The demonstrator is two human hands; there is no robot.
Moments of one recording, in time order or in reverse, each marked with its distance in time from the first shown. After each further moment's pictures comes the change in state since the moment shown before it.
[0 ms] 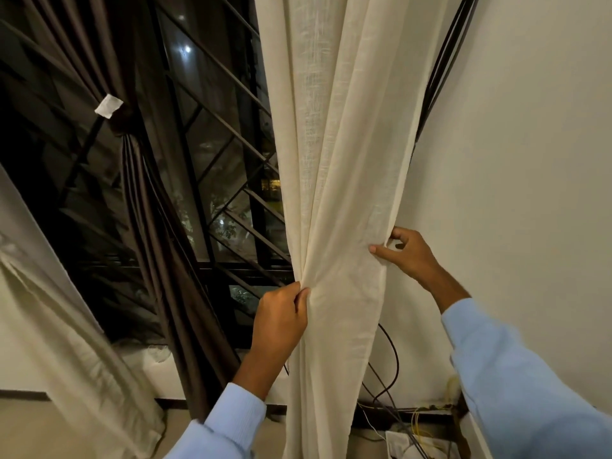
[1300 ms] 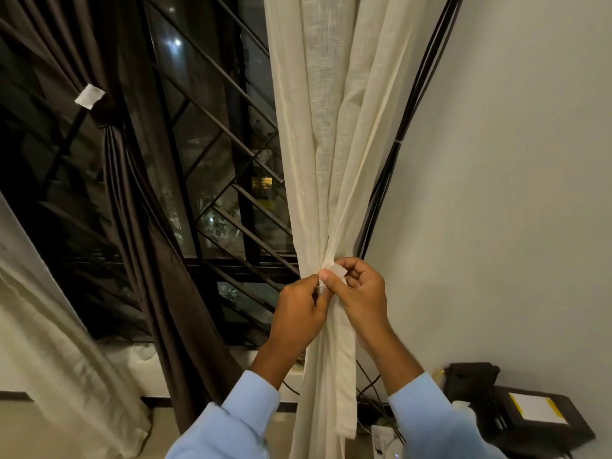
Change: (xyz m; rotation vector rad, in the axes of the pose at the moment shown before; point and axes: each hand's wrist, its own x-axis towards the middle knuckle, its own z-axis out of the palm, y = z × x) left_hand -0.001 0.037 0.026 -0.202 -0.102 0.070; right_hand -0.101 -0.051 0.084 0.543 0.189 0.044
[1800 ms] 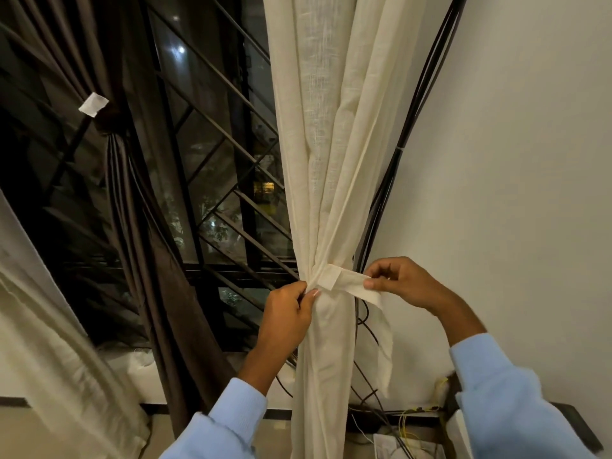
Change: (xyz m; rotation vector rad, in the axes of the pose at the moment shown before) left_hand 0.004 -0.023 -0.009 0.037 0.029 -0.110; right_hand 0.069 -0.025 -0.093 -0.551 -0.501 0.167
